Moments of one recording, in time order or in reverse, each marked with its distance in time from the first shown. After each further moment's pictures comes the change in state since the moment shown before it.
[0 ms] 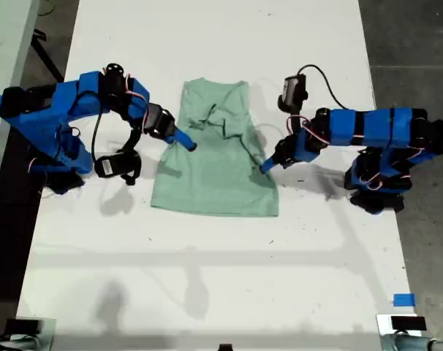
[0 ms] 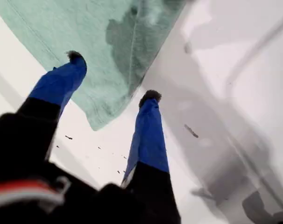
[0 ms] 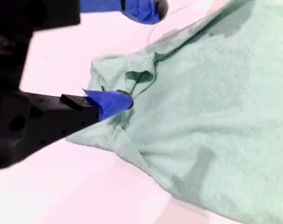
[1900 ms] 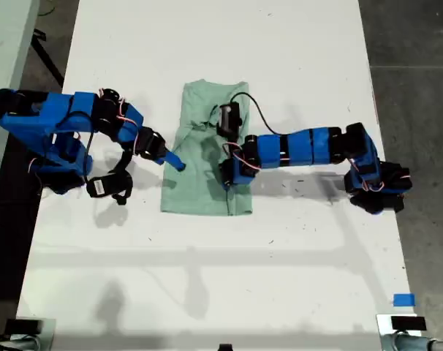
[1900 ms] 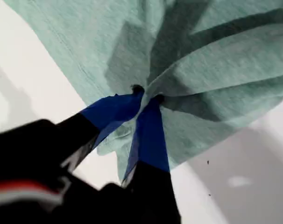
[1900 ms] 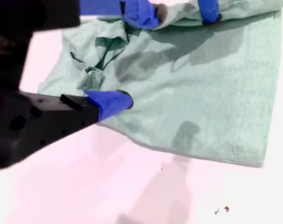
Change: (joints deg) arm 0 7.2 9.2 19.3 -8.6 -9.1; arm 1 -10.7 -58.8 -64.2 3.0 8.0
